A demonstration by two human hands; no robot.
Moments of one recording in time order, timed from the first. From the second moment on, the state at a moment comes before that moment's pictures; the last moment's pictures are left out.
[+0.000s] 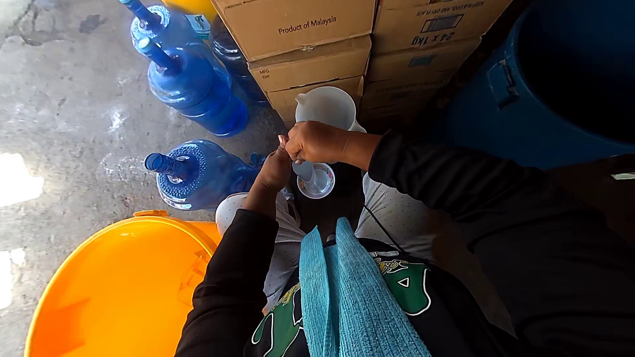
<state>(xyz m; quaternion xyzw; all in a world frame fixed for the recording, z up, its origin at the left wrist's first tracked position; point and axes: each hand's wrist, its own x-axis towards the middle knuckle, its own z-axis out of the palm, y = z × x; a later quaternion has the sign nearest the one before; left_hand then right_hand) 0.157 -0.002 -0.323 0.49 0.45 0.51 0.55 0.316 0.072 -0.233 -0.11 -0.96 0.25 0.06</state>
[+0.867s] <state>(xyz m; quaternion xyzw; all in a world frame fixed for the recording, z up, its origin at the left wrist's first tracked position) 0.159 -0.019 -0.327 0.56 0.46 0.42 0.55 0.342 0.068 -0.244 -0.22 -0.90 0.35 0.08</state>
